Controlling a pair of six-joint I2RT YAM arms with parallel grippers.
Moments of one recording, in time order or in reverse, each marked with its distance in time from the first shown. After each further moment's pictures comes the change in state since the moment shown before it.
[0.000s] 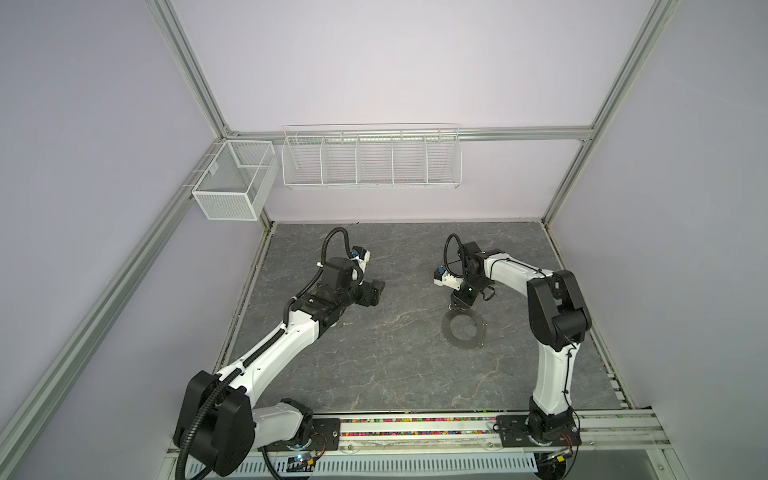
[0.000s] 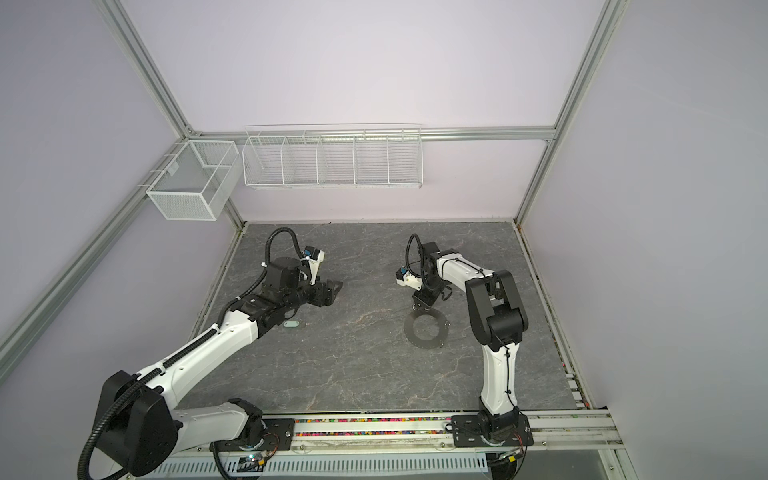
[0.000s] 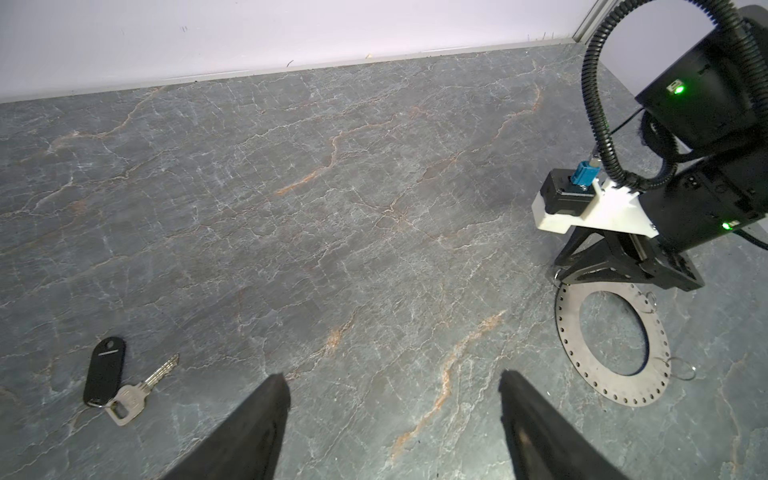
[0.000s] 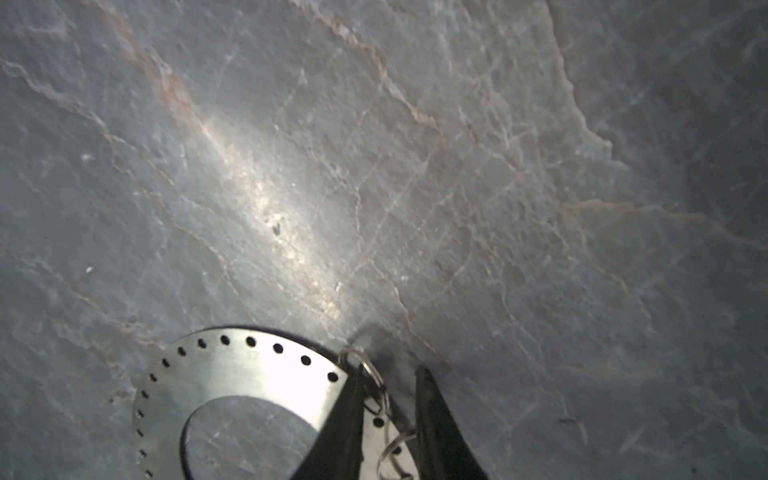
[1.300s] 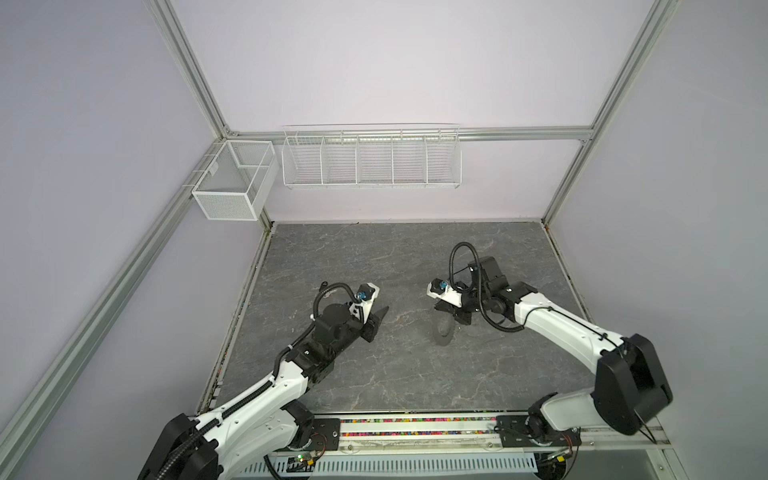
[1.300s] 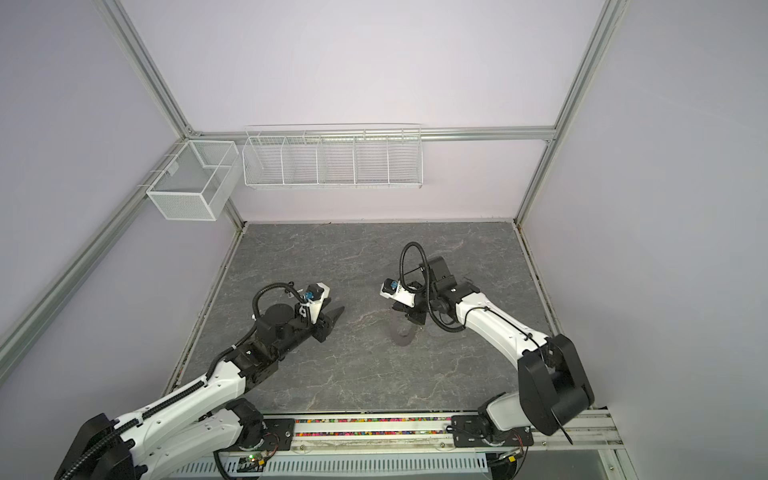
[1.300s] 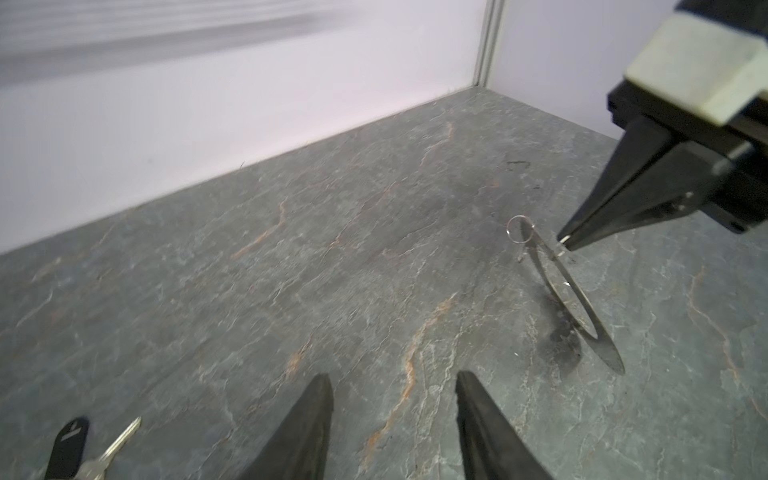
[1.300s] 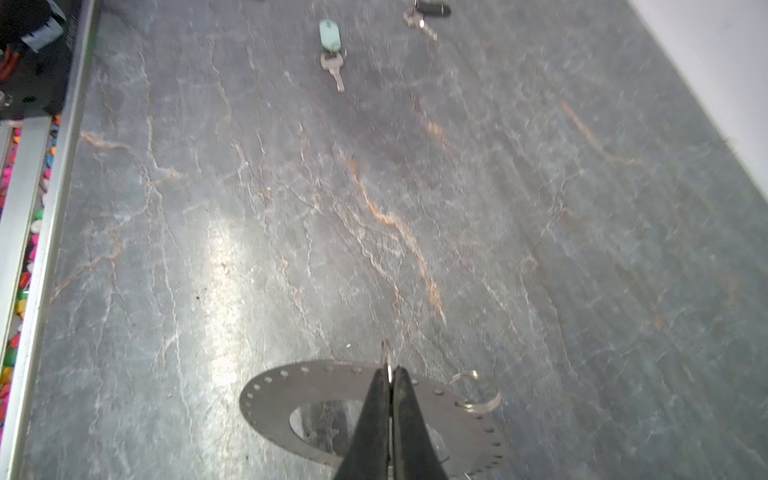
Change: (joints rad) left arm -0.235 -0.322 -0.479 0.464 -0.069 0.226; right arm 0.161 -0.658 -0.526 0.493 -0.306 -0.087
